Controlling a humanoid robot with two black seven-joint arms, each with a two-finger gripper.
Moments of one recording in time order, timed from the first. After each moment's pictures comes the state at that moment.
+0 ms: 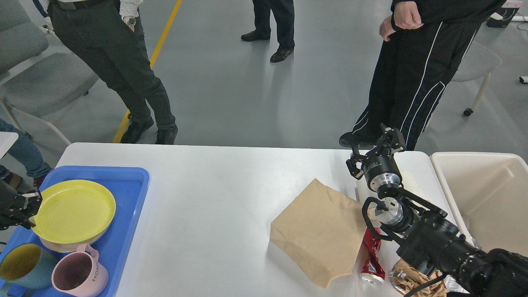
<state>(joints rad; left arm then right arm) -1.12 0.62 1.06 -0.27 0.03 -0.96 0.03 0.66 -0.09 0.57 0.53 0.19 0.08 0.53</state>
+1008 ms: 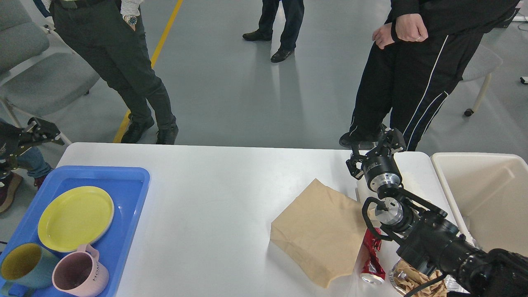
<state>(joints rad) -1.29 0.66 0.74 -0.27 0.01 -0.87 0.00 0.66 -0.09 0.57 0.53 0.19 0.08 0.53</state>
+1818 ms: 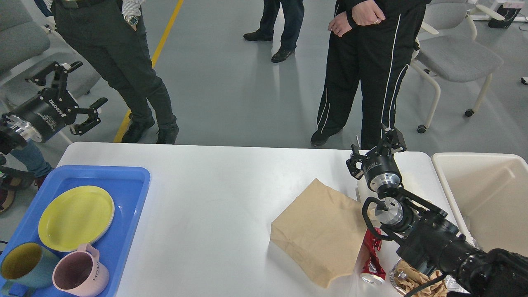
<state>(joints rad) -0.93 0.55 -0.50 -0.27 -0.03 -0.85 -0.18 0.66 -0.09 0.57 0.53 0.19 0.08 0.53</state>
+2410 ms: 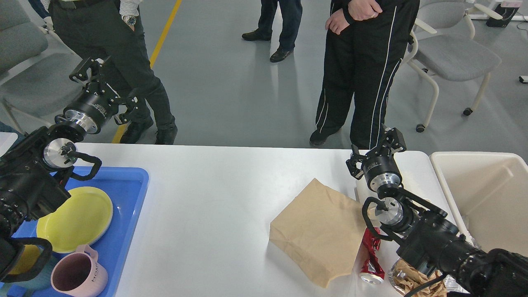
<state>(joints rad) -0.96 0.32 -0.67 -0.27 -0.04 -0.53 -0.18 0.66 -0.09 0.57 0.53 0.19 0.08 0.53</state>
